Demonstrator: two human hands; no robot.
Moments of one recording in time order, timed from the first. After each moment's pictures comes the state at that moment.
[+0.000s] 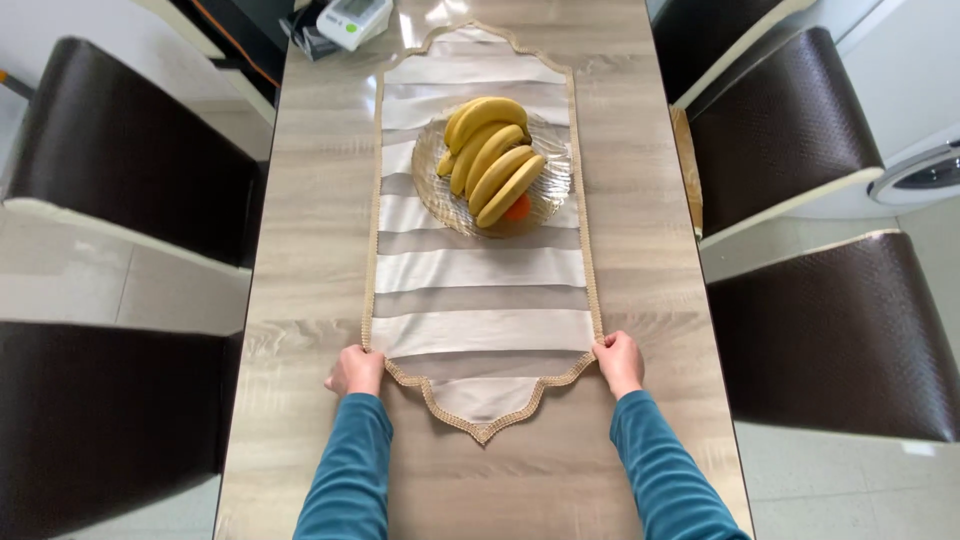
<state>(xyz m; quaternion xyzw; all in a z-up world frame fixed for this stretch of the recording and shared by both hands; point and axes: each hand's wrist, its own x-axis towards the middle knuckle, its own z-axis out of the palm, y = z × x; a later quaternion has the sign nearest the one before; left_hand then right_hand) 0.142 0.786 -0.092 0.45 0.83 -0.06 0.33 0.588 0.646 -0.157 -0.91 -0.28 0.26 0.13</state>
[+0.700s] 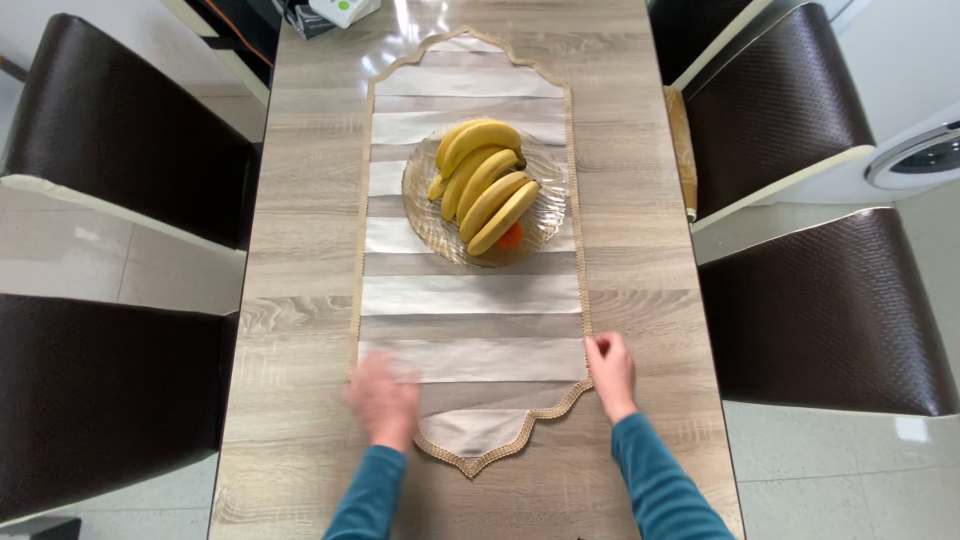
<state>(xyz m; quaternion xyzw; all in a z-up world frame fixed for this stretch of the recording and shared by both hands) 0.168 0.653 -0.131 0.60 0.79 0.01 0.12 0.549 0.587 -0.132 -0.88 -0.32 0.22 0.27</state>
